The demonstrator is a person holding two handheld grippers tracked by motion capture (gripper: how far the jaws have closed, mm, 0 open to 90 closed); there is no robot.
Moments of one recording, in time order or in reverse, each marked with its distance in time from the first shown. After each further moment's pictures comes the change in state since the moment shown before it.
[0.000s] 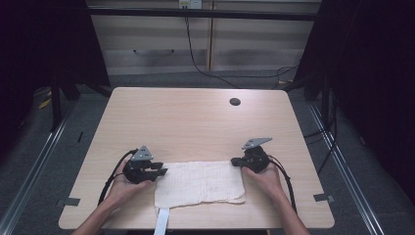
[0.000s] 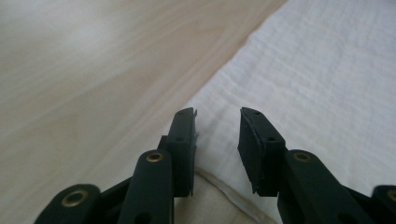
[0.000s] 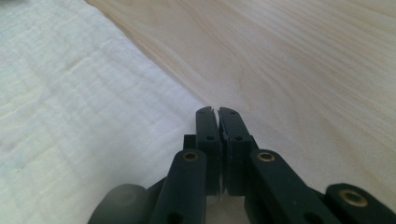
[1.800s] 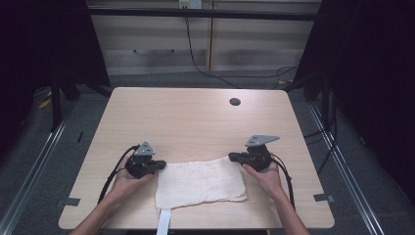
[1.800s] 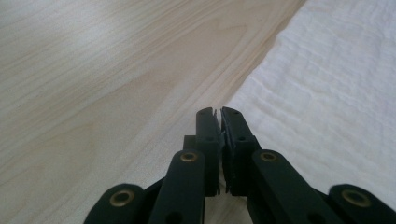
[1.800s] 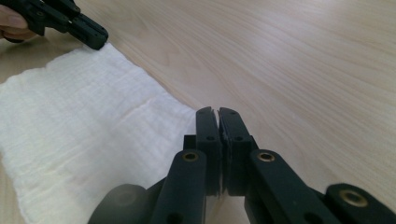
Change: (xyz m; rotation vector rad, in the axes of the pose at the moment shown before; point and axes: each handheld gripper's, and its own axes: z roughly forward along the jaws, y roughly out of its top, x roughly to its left) left arm 0.010 -0.001 0.018 0.055 0.013 0.019; right arm 0.015 0.016 -0.026 -0.161 0.047 -0.024
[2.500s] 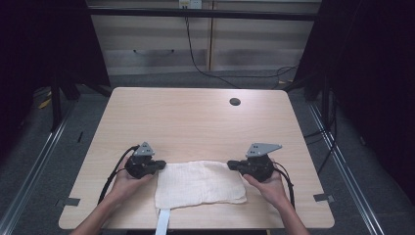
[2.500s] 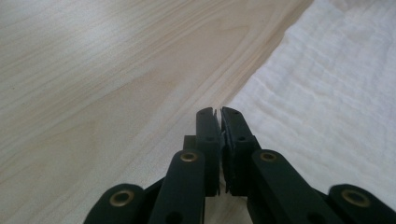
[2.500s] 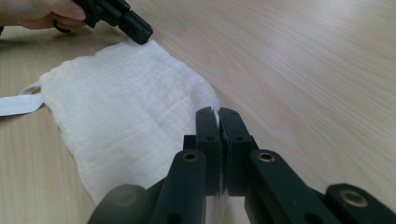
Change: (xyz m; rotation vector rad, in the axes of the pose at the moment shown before) left arm -0.002 0.000 -0.001 0.005 0.013 -0.003; right arm 0.034 -0.003 -0.022 -0.013 0.042 -0.083
